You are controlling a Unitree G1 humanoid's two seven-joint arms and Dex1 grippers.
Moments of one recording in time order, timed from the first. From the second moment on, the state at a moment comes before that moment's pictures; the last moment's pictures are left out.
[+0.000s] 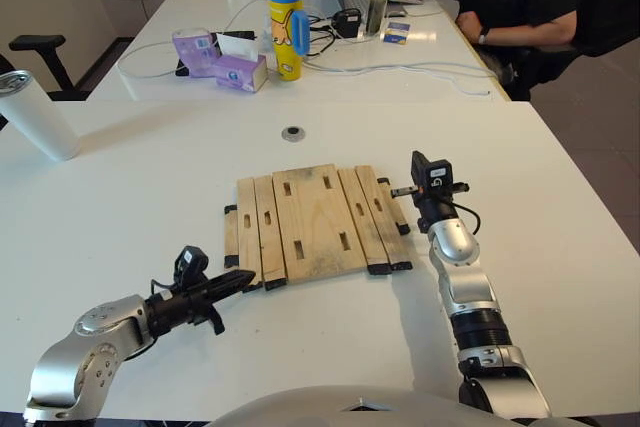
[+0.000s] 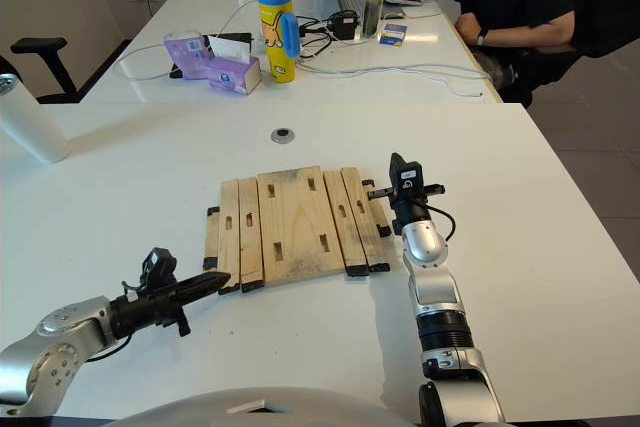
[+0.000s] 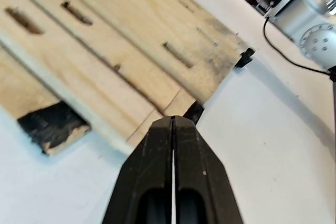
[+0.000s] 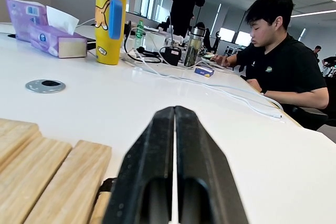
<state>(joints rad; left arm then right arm) 0.33 0.62 0.15 -0.34 -0.61 0.67 -0.89 -0.21 -0.16 -0.03 0.25 -0.06 -0.15 0.06</state>
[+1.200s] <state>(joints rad) 0.09 0.40 0.15 -0.12 -0.36 0.36 -0.47 -0.21 -0.15 -0.01 0.25 -0.06 -0.15 0.06</state>
